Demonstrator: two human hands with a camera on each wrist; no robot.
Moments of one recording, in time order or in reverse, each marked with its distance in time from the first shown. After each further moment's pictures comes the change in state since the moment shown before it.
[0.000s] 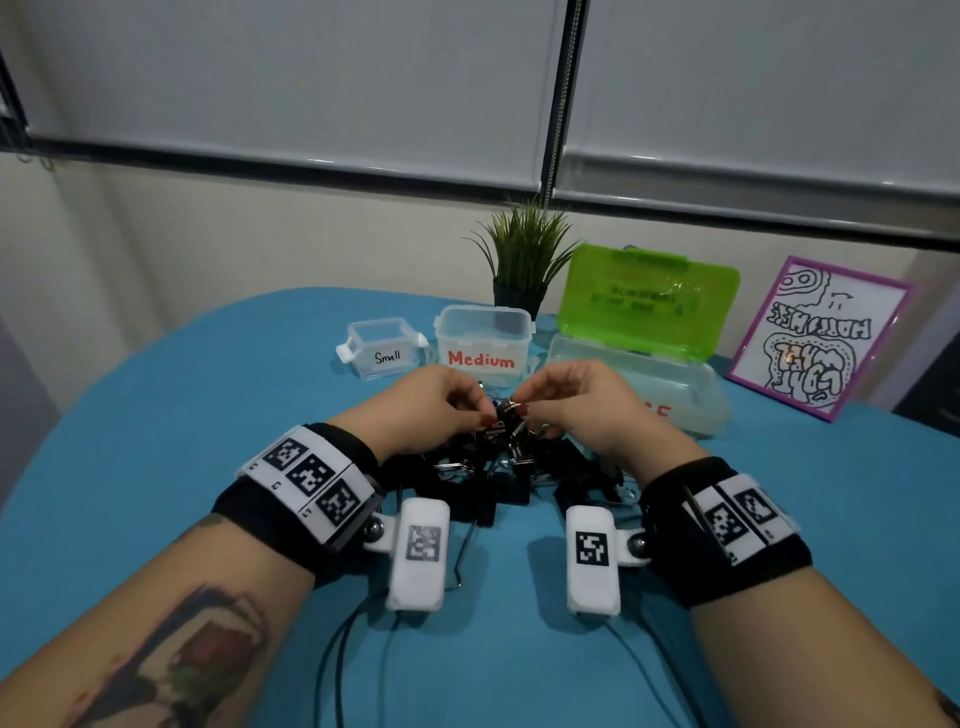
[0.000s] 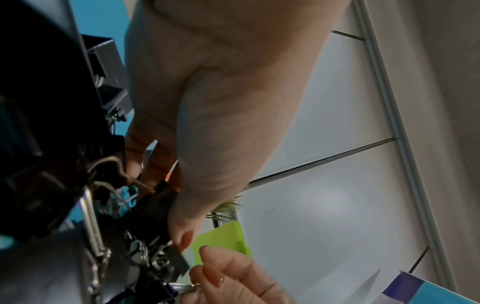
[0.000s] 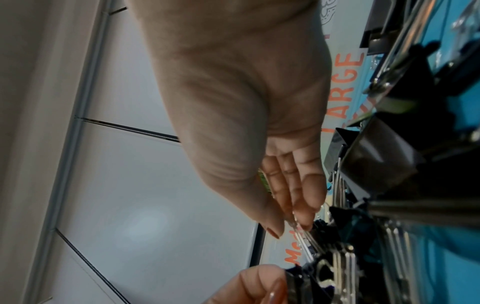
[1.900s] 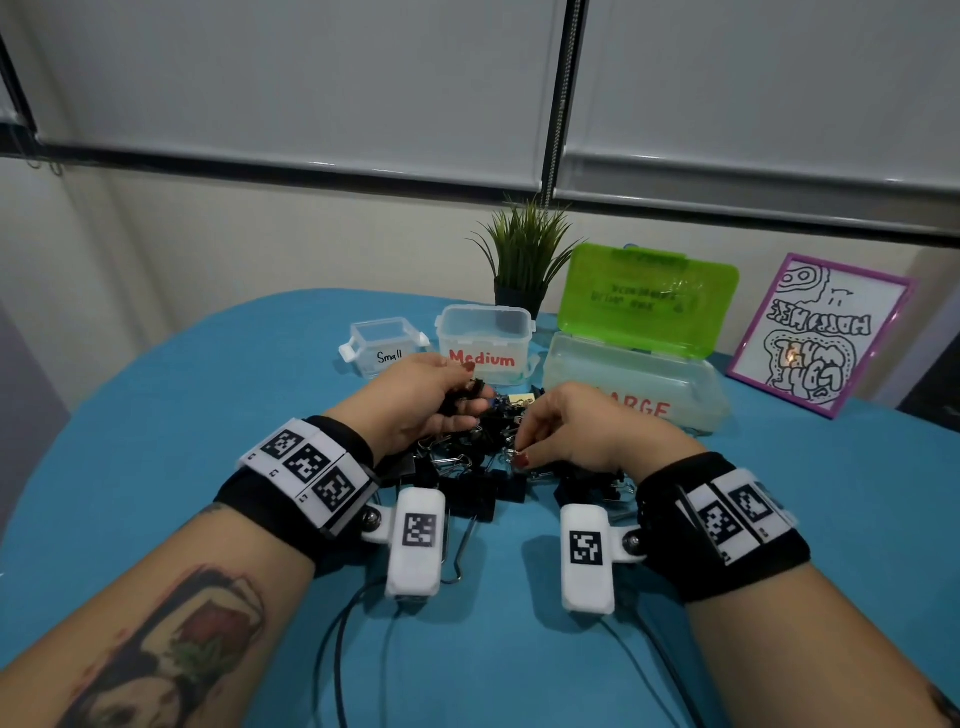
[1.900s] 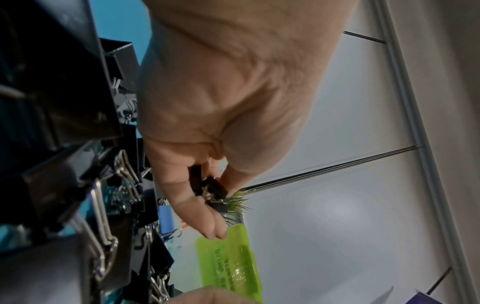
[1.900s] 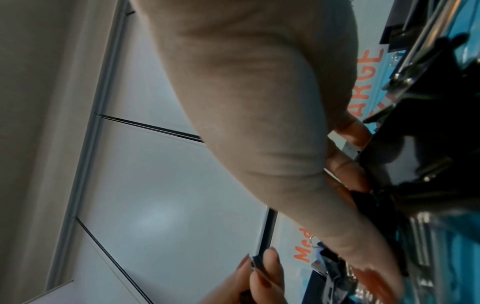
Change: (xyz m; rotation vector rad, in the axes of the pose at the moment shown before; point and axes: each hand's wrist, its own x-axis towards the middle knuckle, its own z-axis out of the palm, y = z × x) left_hand -0.003 0.015 0.001 -0.846 0.105 -0.276; right_hand -0.013 -0.011 -0.001 -0.496 -0.224 0.120
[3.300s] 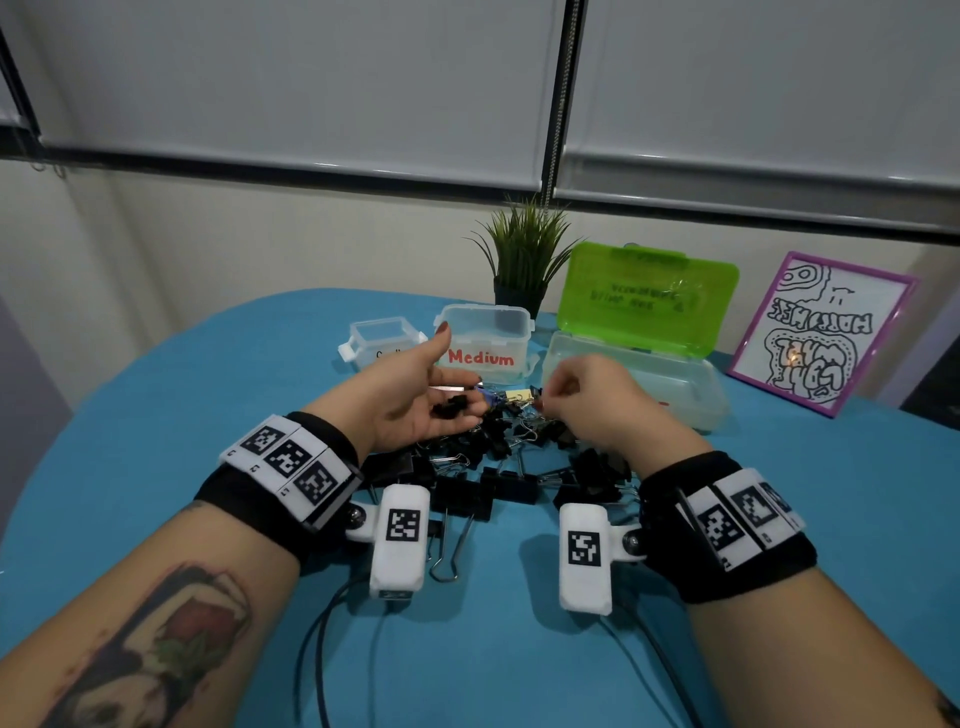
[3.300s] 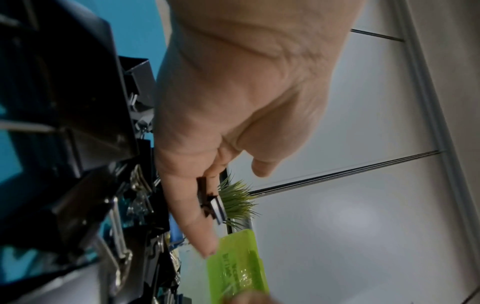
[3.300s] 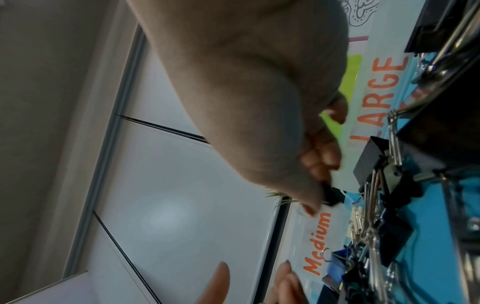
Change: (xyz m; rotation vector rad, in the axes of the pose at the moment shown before) left_hand -0.001 0.009 -0.011 -0.200 -0.093 -0.249; right_hand -0.008 -0.009 -0.010 0.025 0.315 0.101
